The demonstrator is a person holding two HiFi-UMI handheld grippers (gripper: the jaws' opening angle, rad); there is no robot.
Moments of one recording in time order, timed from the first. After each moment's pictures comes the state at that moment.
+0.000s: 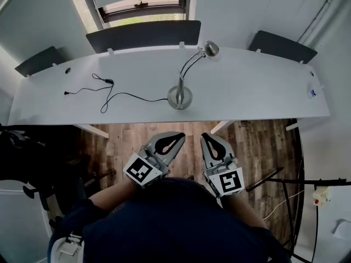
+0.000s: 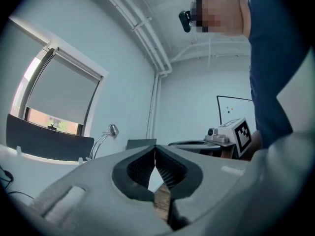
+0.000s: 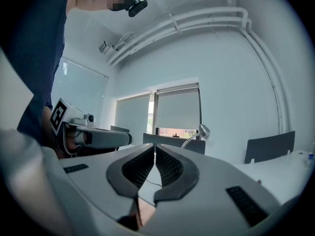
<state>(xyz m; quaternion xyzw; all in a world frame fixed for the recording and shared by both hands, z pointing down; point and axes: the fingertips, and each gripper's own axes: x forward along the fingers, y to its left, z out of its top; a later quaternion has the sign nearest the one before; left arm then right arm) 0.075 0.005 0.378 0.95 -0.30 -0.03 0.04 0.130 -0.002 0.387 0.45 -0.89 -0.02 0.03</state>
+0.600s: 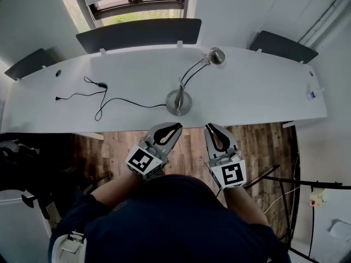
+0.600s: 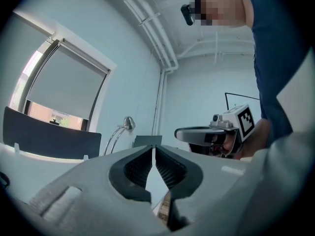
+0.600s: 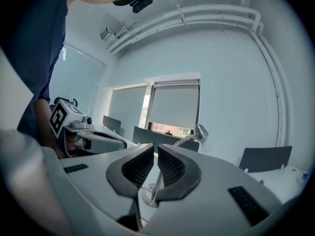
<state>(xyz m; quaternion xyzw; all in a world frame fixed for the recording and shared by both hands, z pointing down) 0.040 -0.100 0.416 0.95 -0.31 -0.02 0.04 0.114 -0.097 0.398 0.47 -0.88 -0.04 0.09</state>
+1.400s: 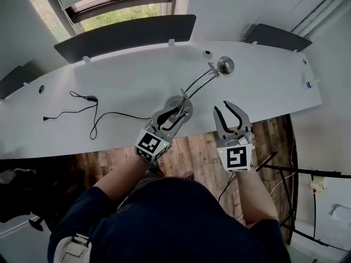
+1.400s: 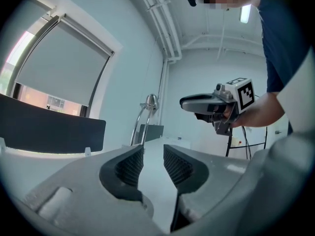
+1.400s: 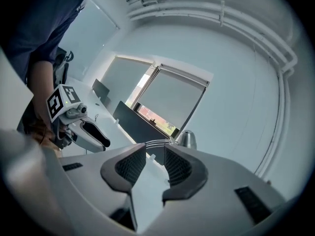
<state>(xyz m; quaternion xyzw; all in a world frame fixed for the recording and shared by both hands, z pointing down) 0.026 -0.240 0.492 0.96 -0.28 0.03 0.06 0.120 -0.230 0.395 0.53 -0.79 -0.18 0.25</state>
